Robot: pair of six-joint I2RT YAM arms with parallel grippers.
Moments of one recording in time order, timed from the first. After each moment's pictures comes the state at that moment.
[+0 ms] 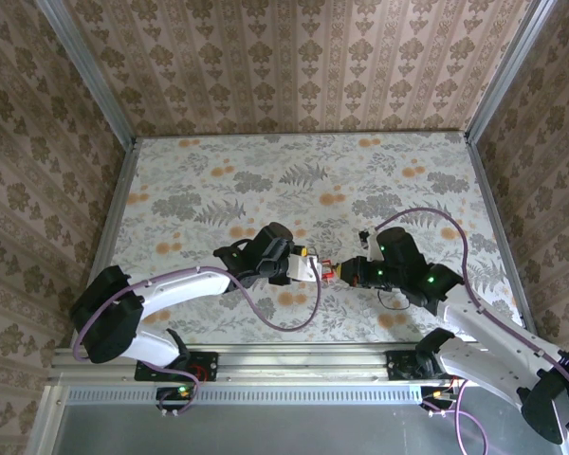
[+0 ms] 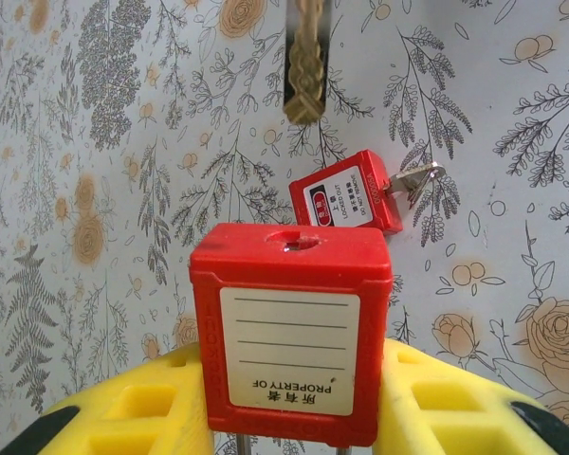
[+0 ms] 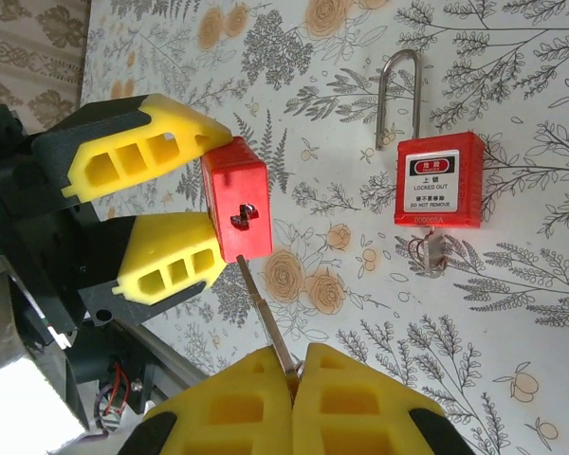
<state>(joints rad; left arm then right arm) -0.98 1.42 0.82 -0.17 0.07 0.88 0.57 0.89 0.58 -0.43 -0.35 0.74</state>
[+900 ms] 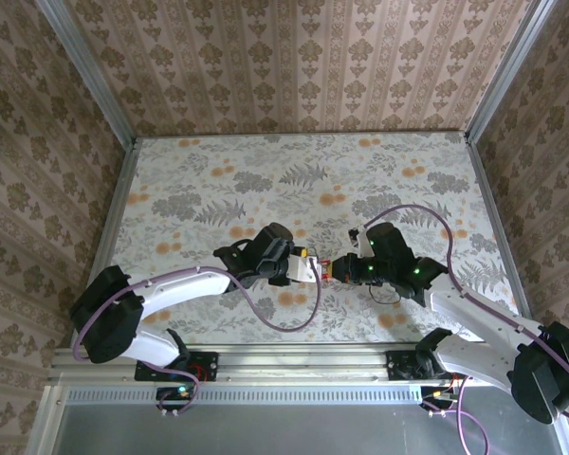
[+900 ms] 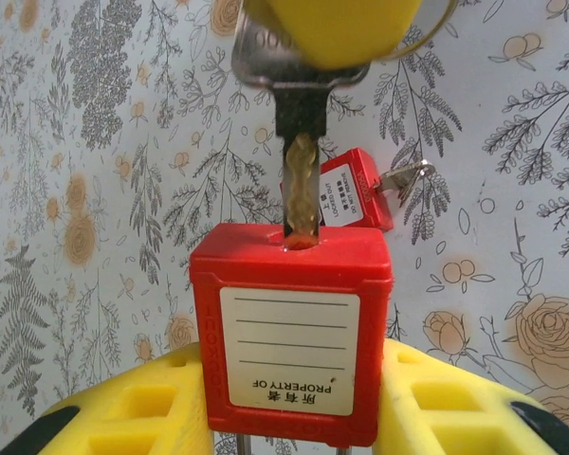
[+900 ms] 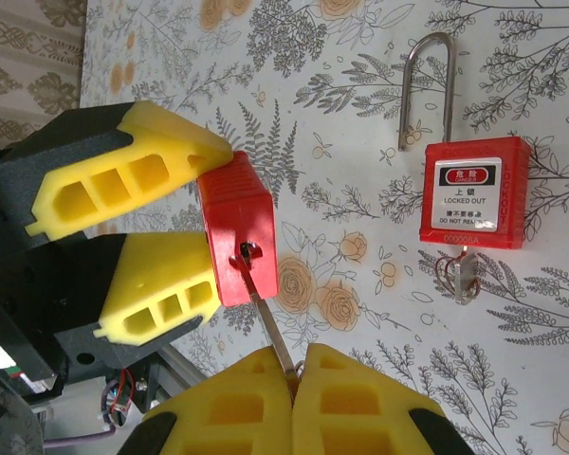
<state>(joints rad) -0.98 1.42 0.82 -0.18 0.07 0.88 0.57 1.03 0.58 -0.30 -0.41 0.74</state>
